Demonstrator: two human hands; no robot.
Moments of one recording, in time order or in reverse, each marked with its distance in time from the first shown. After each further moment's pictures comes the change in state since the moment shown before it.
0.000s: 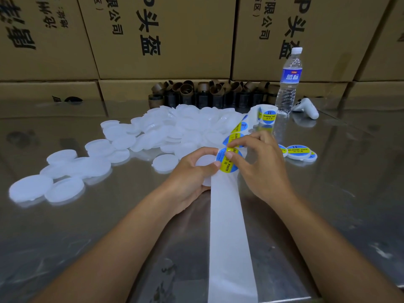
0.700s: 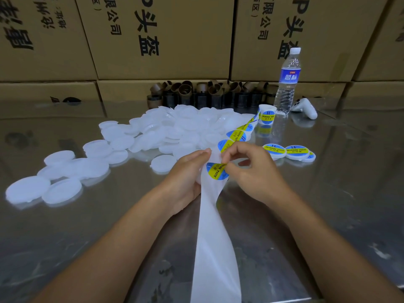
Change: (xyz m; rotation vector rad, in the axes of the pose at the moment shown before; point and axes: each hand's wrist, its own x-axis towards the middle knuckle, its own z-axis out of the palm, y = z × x) left_hand 0.002 0.003 0.004 -0.117 0.069 -0.071; right_hand -0.005 -0.012 -0.002 0.316 -0.246 0.127
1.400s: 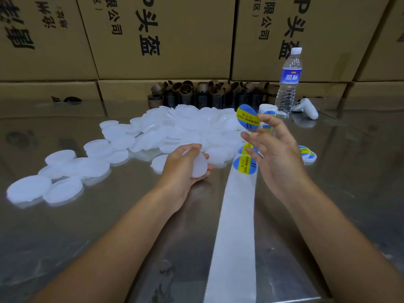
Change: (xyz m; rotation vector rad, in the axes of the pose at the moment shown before) left_hand 0.010 -0.002 -0.006 0.011 0.278 0.152; right_hand 0.010 -0.007 -0.018 0.746 0.235 0.125
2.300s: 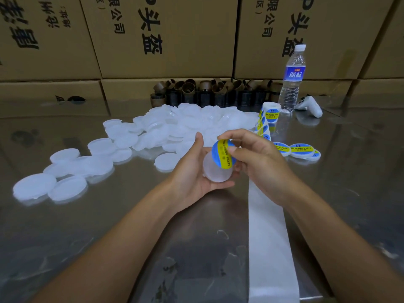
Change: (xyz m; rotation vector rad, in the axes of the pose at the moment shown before) left_hand -0.002 -0.001 -0.001 -0.009 -0.395 -0.190; right_hand -0.012 0.004 0.010 -0.171 -0.428 0.055
